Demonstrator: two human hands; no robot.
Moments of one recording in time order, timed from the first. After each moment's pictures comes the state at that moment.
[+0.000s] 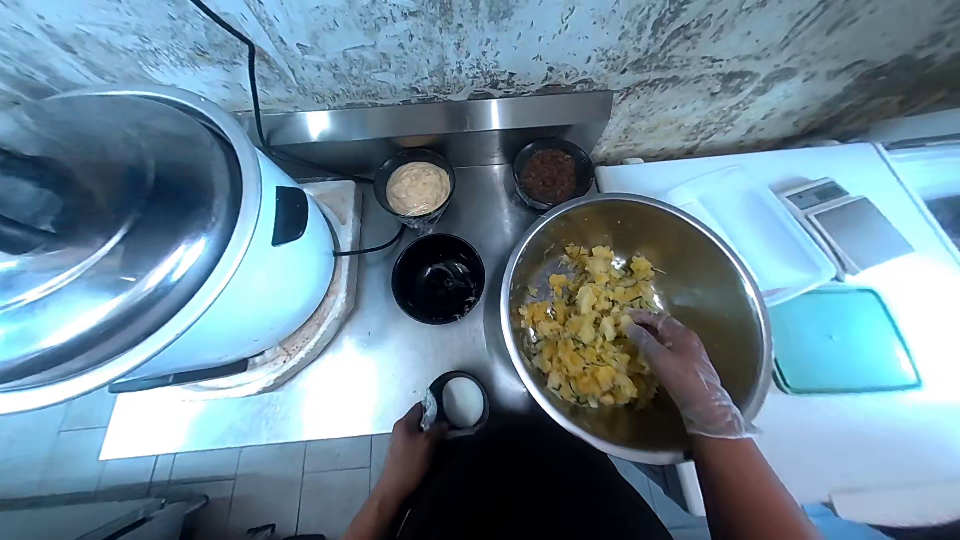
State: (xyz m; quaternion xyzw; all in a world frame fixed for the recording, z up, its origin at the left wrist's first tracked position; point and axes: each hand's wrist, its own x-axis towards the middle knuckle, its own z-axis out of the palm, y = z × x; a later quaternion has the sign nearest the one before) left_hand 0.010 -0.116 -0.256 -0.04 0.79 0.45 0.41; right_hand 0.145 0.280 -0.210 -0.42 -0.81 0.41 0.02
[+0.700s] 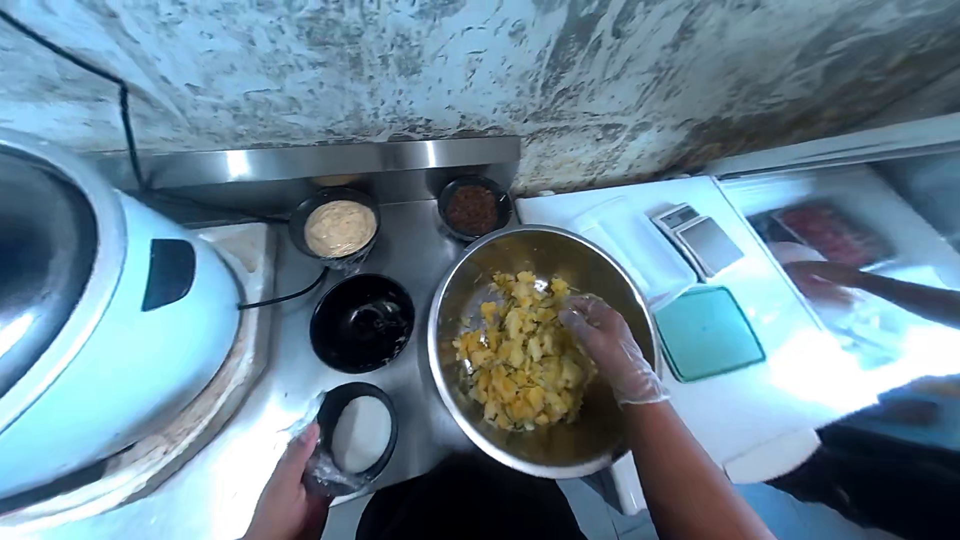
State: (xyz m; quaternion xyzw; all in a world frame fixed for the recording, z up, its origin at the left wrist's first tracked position) left_hand -0.035 -0.095 -0.186 -0.06 0.61 0.72 0.34; right_hand 0.124 0.315 -0.180 -0.44 -0.80 0.40 0.07
